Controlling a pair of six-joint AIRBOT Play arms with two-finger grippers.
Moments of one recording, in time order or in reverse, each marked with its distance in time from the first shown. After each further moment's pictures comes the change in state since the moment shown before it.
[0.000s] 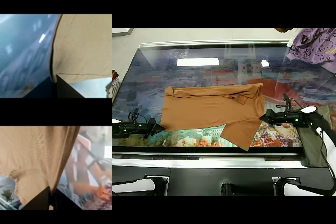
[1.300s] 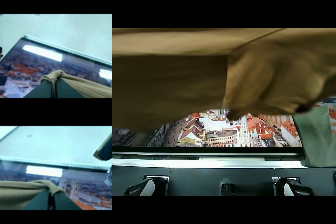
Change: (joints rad) left arm -0.167 0.718 1.189 0.526 -0.292 -0.589; right arm 0.001 0.667 1.105 -0.506 0.250 0.433
